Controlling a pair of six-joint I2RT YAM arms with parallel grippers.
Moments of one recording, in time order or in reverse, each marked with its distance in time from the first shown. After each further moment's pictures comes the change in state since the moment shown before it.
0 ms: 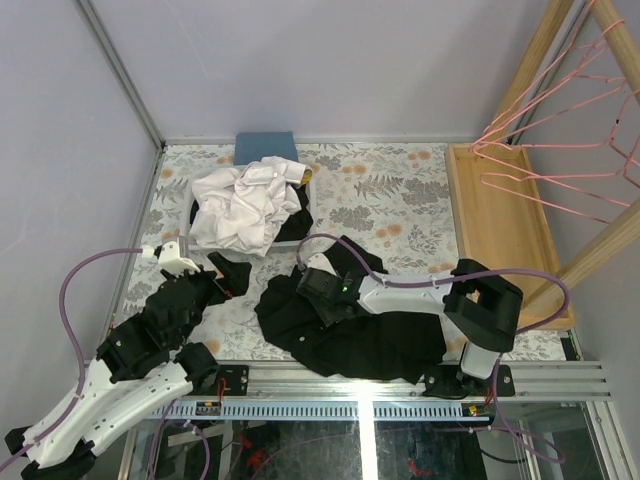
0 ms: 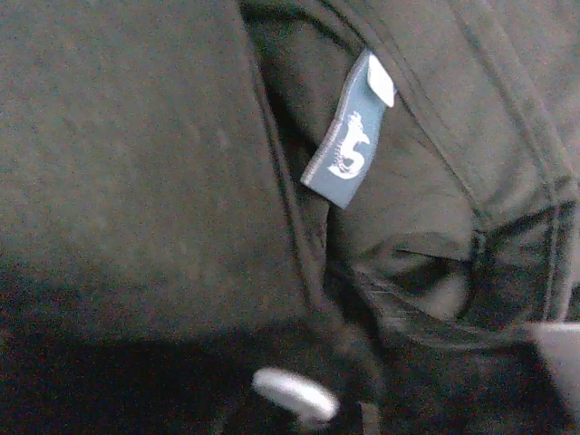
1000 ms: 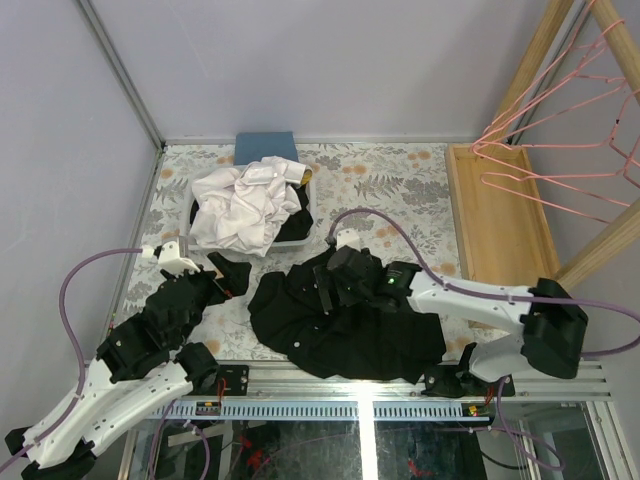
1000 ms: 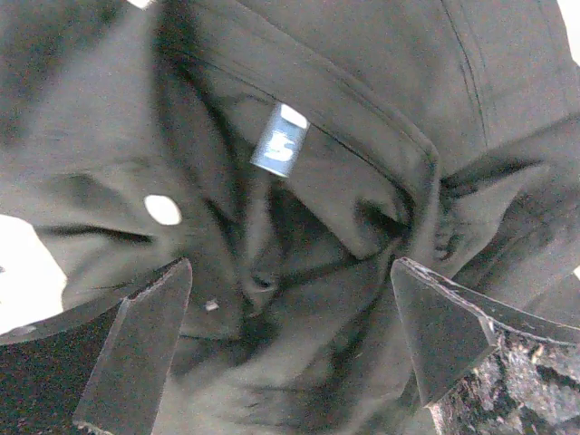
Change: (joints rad) left arm 0.002 -0.002 0.000 0.000 0.000 0.000; right arm -0.090 -0.320 -0.138 0.060 -0.050 0.089
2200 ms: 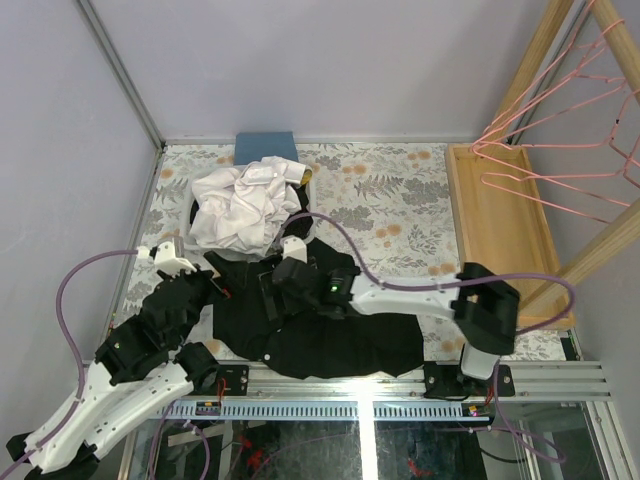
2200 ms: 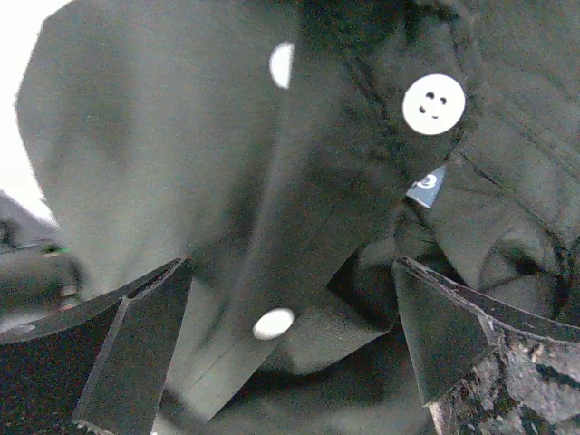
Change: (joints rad) left arm 0.037 -0.003 0.000 0.004 0.010 0.005; right arm 0.166 0.243 0.249 0.211 -0.010 0.140
